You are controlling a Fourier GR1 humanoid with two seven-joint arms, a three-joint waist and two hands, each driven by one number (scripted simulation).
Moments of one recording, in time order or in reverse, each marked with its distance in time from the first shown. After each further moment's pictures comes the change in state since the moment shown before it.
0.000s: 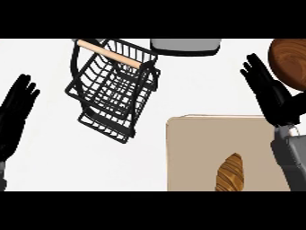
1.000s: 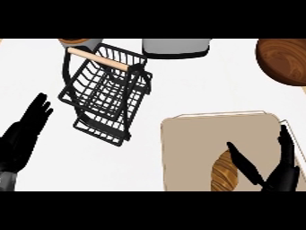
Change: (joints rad) left arm 0.066 -0.039 -0.047 0.065 -0.001 -0.044 0.034; right arm 0.565 0.248 0.121 -0.311 0.715 -0.930 0.068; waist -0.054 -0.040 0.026
